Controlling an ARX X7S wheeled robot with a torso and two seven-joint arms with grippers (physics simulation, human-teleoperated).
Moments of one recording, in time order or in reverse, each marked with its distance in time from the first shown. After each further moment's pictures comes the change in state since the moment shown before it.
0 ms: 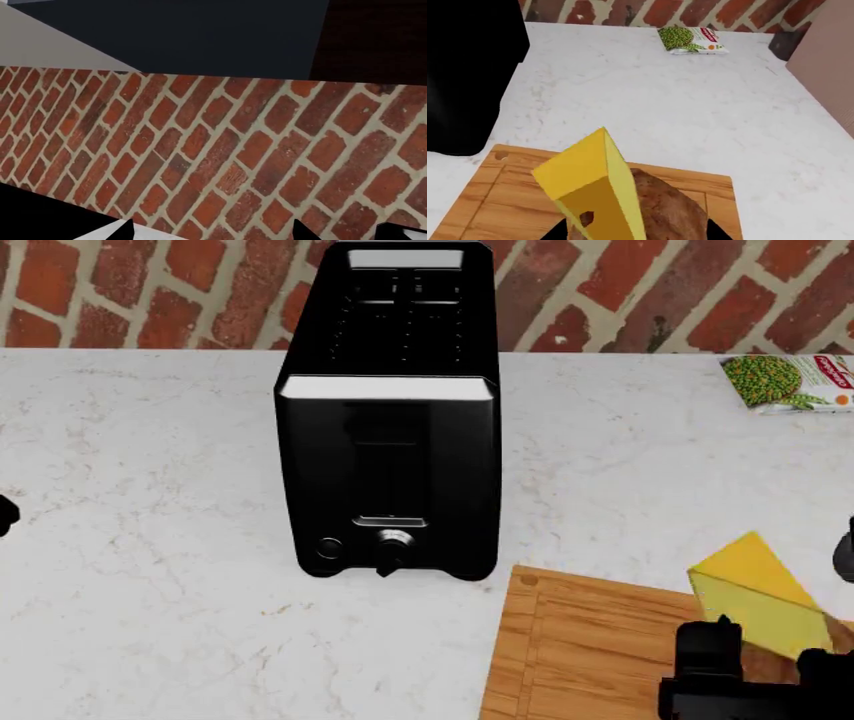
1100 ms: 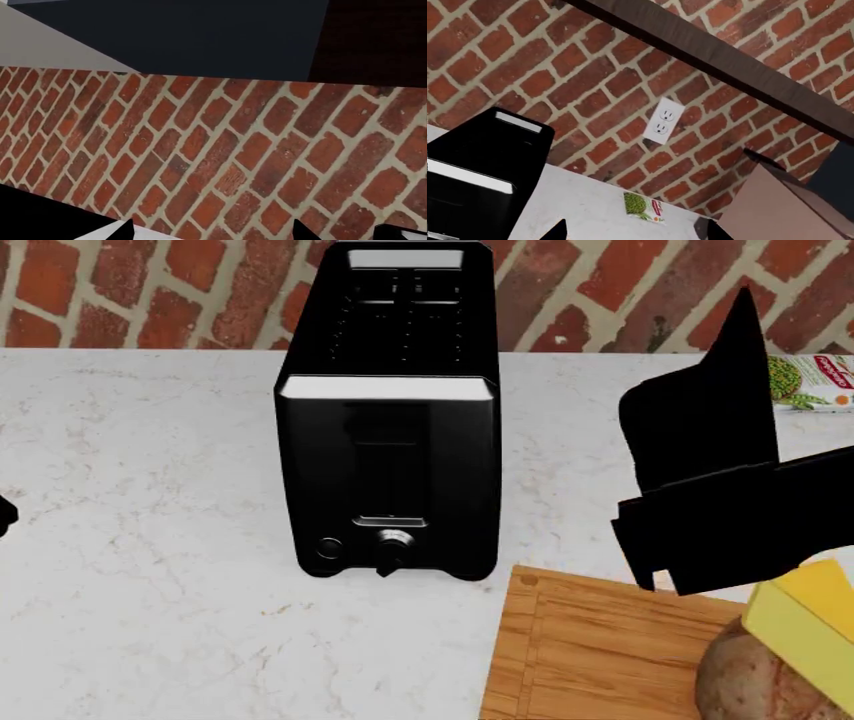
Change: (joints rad) left arm 0.005 -0.013 0.004 -0.001 -0.015 0.017 -0.008; right arm 1.609 0.065 -0.995 -0.108 0.703 -0.059 0.476
